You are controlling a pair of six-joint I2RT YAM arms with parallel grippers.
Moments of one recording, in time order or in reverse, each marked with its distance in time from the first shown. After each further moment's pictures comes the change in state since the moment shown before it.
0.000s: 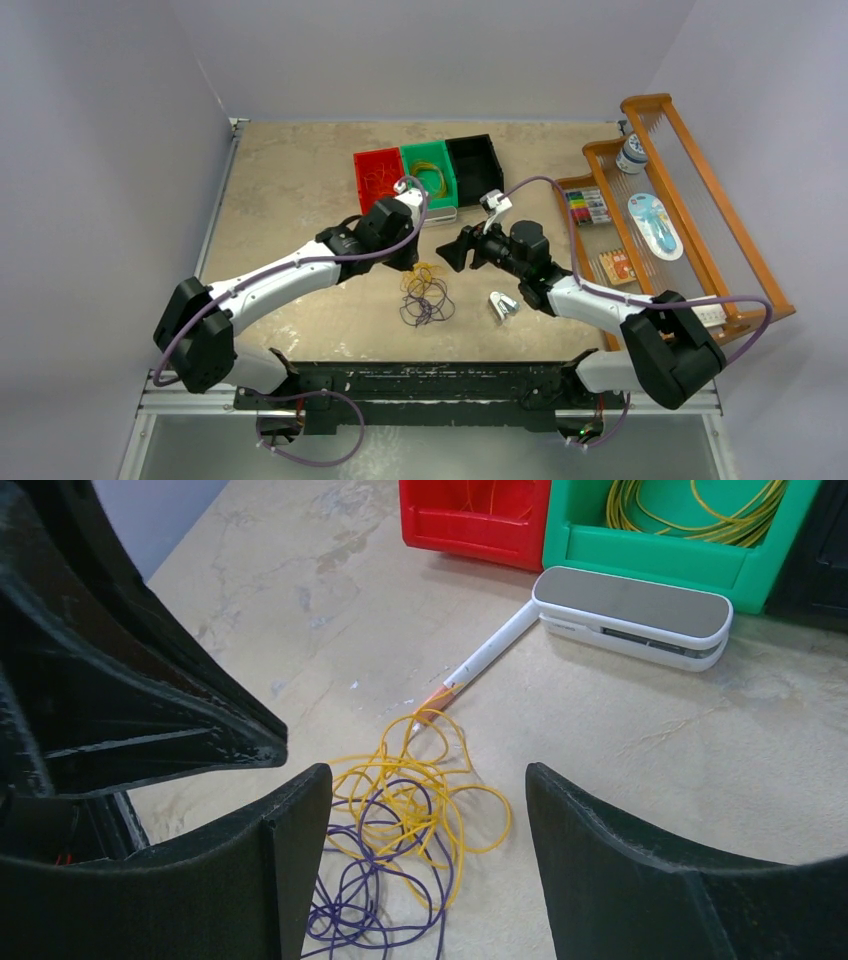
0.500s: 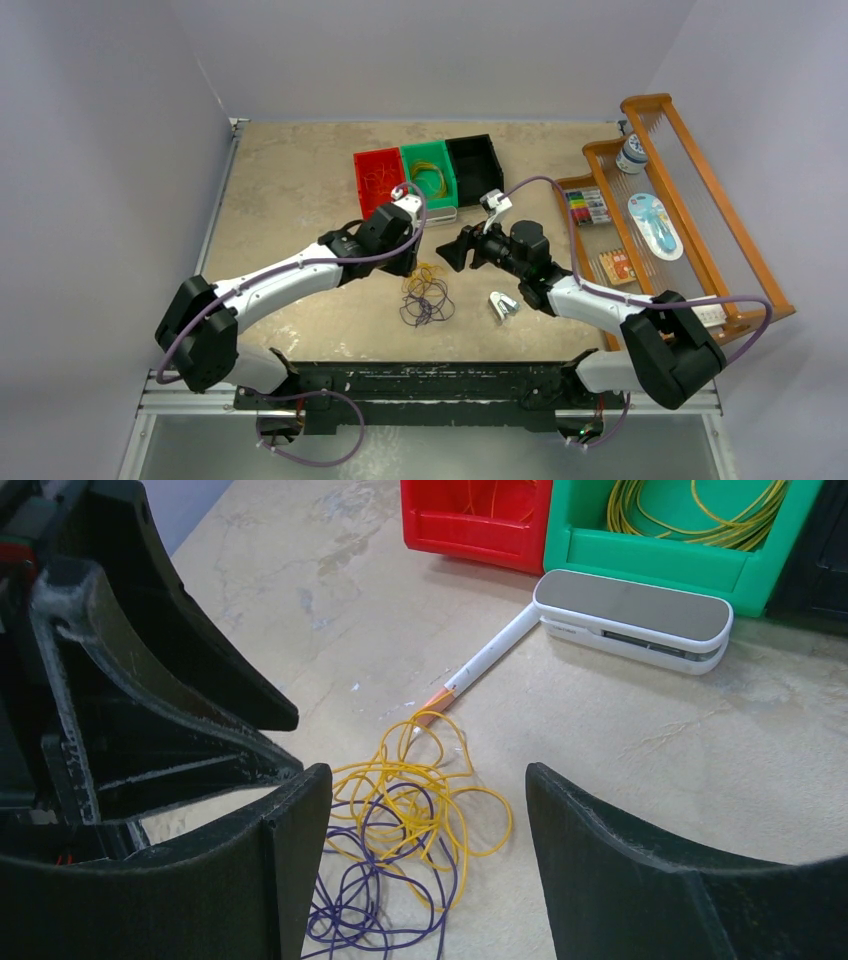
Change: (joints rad) left arm 0.000 0.028 -0.023 -0.013 -0.068 -0.003; right arm 0.000 0.000 0.000 0.005 -0.004 0.000
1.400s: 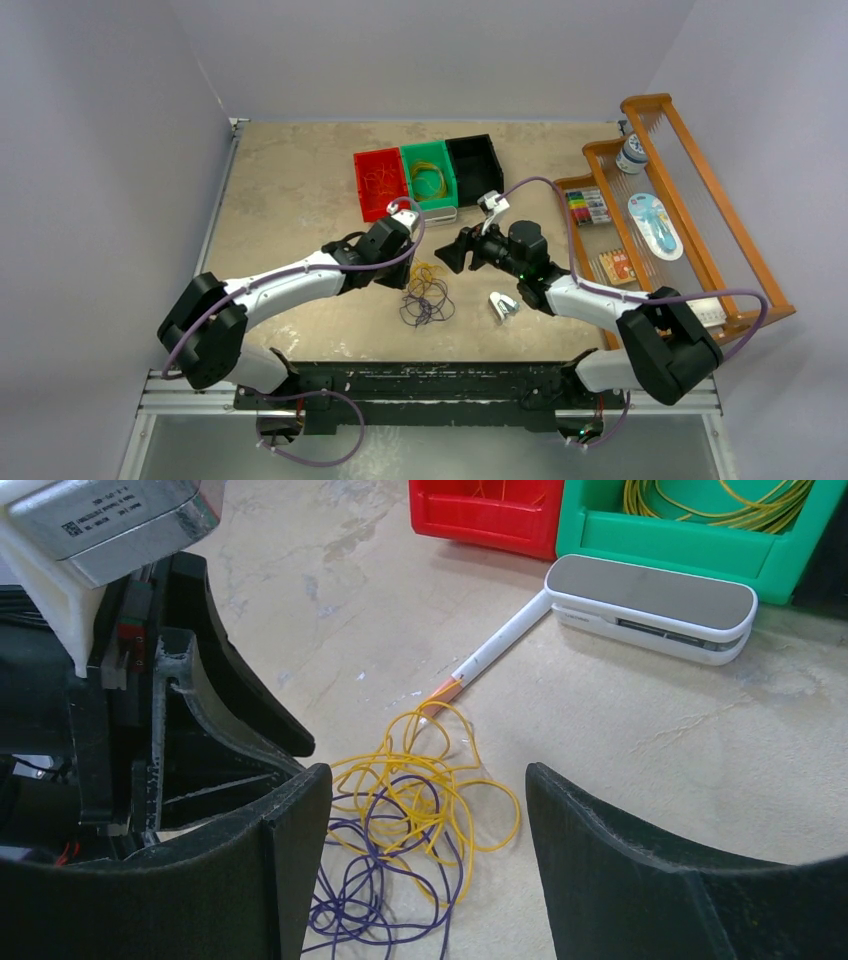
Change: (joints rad) left arm 0.000 0.001 -0.126 0.044 0.000 -0.052; right arm 0.000 0.022 0.000 0.008 -0.023 0.006
